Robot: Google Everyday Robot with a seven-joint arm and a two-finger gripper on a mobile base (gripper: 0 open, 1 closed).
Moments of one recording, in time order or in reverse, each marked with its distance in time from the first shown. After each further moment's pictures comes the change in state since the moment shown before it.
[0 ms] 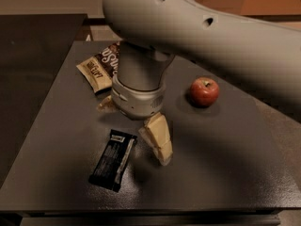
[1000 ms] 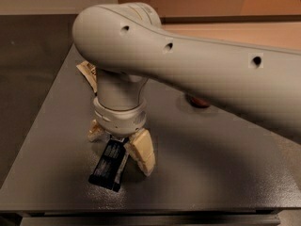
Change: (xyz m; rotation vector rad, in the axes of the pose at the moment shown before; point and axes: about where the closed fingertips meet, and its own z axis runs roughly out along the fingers) arm -0.025 -0.002 0.039 -0.089 0.011 -0.113
